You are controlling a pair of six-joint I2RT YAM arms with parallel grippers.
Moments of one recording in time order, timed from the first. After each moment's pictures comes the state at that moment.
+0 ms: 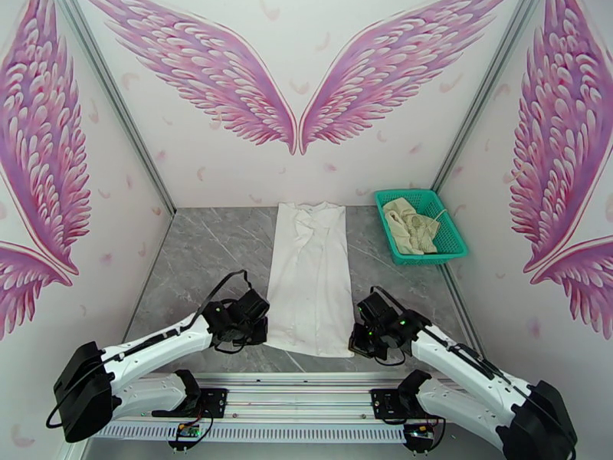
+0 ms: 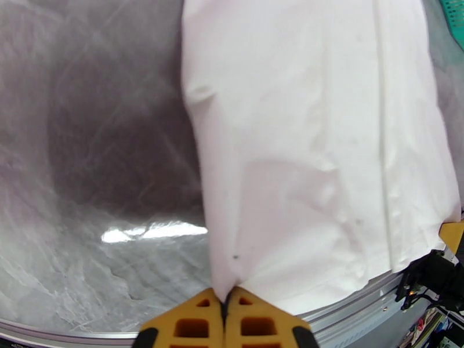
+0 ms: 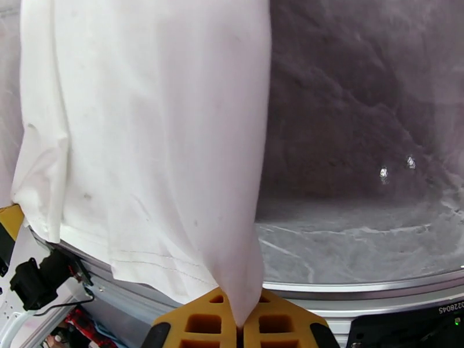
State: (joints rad) left arm -0.84 1.20 0.83 -0.78 0.01 -0.88; right arm 0.59 0.98 0.68 -0.92 -0.24 0.91
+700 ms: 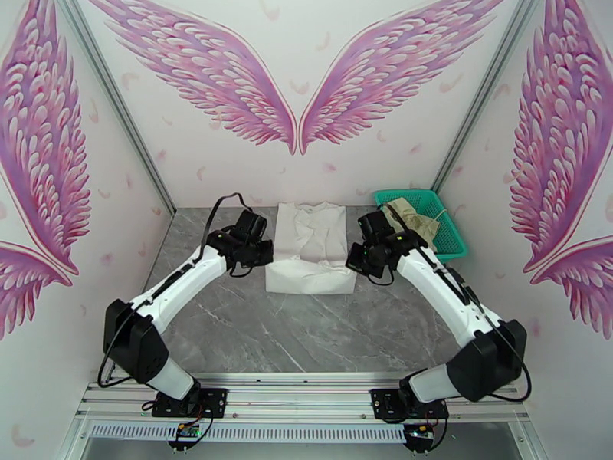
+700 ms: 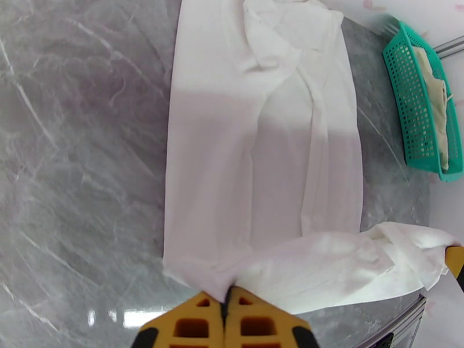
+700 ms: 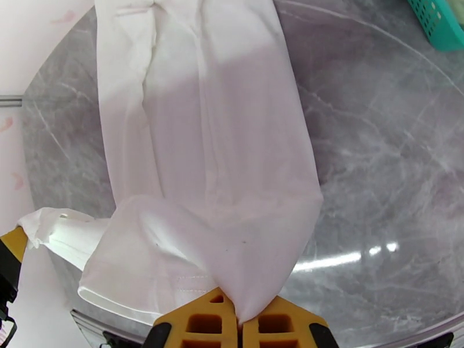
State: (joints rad) left arm -0.50 1.69 1.53 -0.78 0.02 -0.57; right arm 0.31 1.57 1.47 -1.02 -0.10 0.68
